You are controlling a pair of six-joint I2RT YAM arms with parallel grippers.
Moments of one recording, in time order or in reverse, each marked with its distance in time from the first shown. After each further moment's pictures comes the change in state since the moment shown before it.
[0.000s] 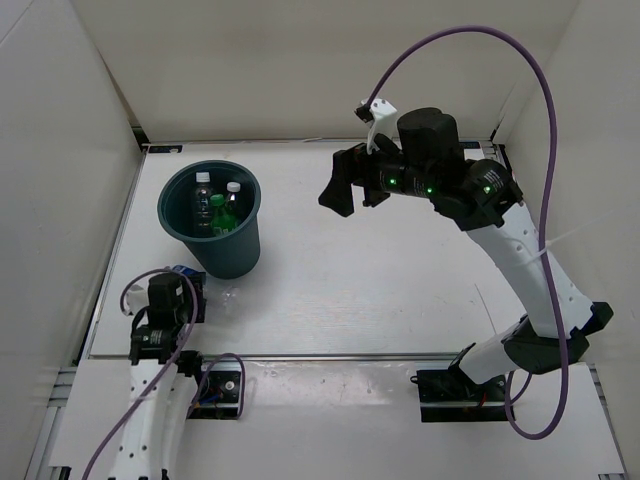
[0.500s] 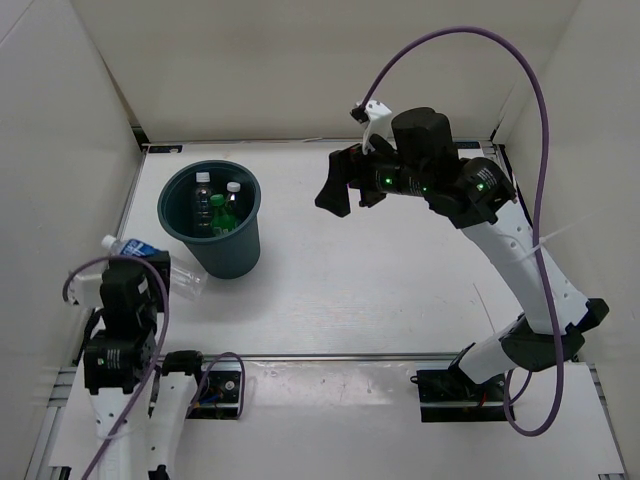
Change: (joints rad) left arm 0.000 -0.005 0.558 -0.386 -0.171 0.143; right arm 0.000 0.018 -0.002 0.002 -0.022 0.020
